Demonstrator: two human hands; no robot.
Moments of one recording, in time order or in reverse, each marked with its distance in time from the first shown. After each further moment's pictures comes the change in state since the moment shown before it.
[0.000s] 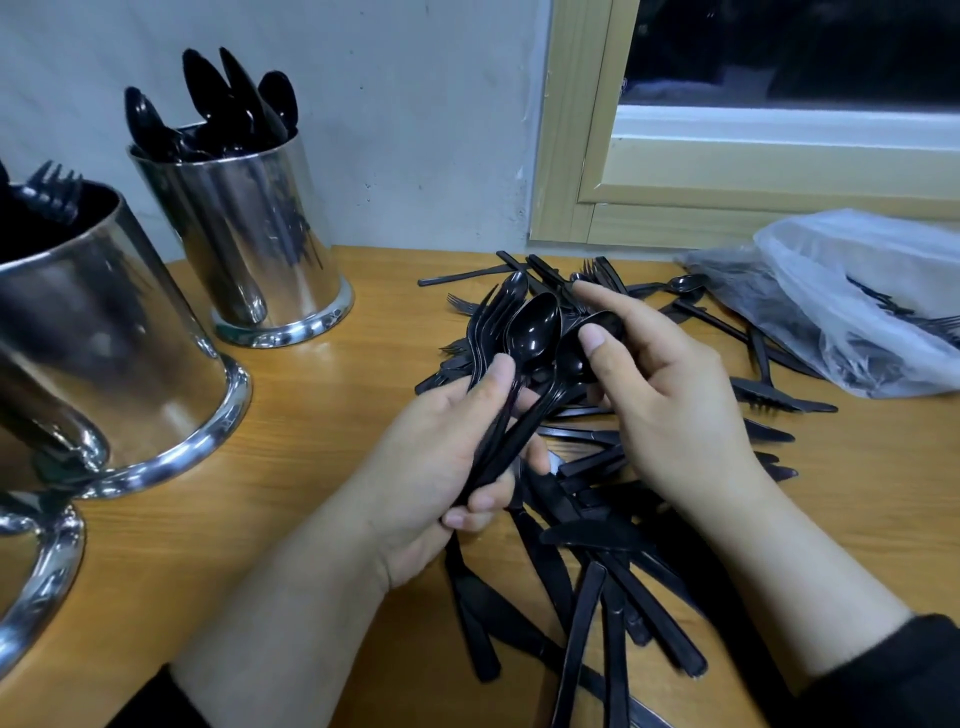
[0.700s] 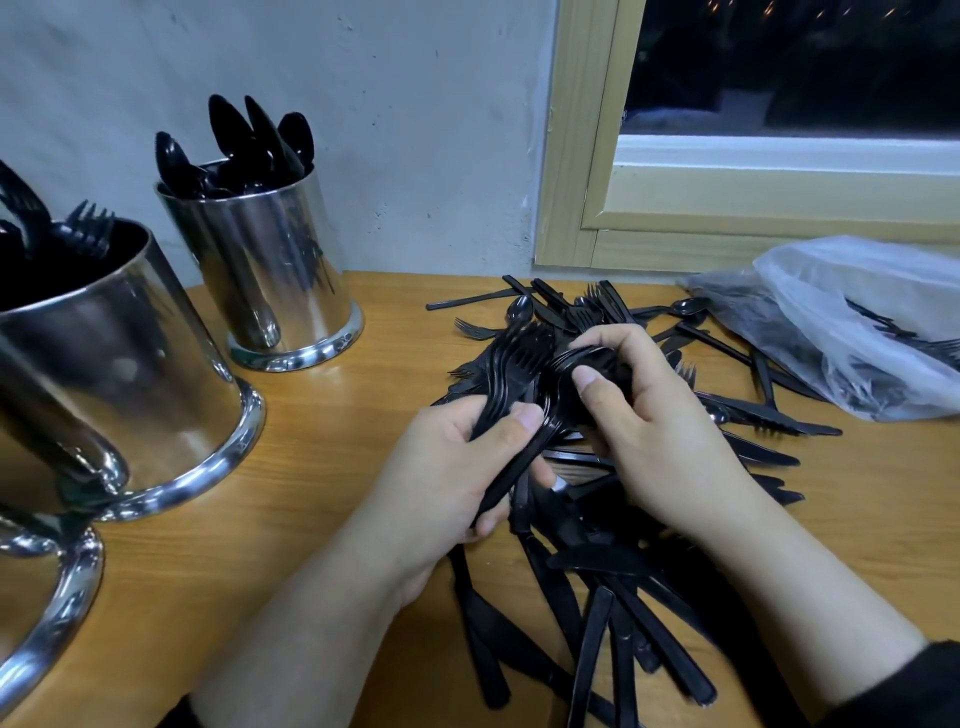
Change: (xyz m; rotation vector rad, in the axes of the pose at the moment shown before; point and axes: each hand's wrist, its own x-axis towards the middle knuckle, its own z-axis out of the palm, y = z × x) left_hand 0.001 -0.001 -0.001 0.282 0.120 0.182; right_hand 0.003 -0.006 -0.001 -0.003 -0.175 0.094
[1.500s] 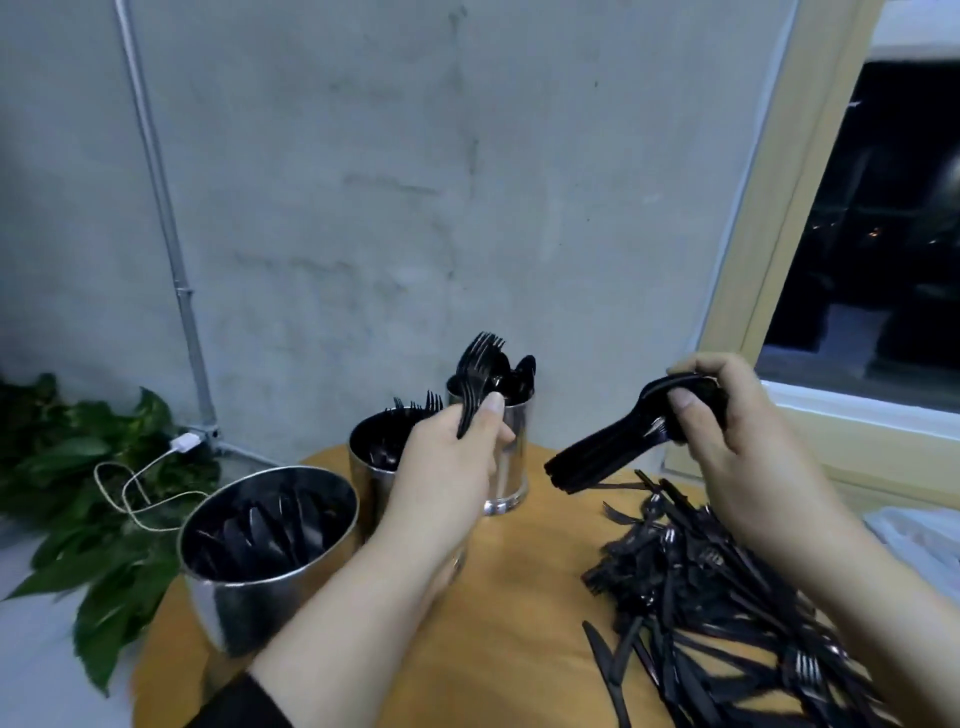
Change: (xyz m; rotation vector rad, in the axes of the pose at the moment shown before) left_hand -0.083 0.141 -0.120 0.064 0.643 0.264; right_hand 0.045 -0.198 0.004 -0.137 0.111 -0.343
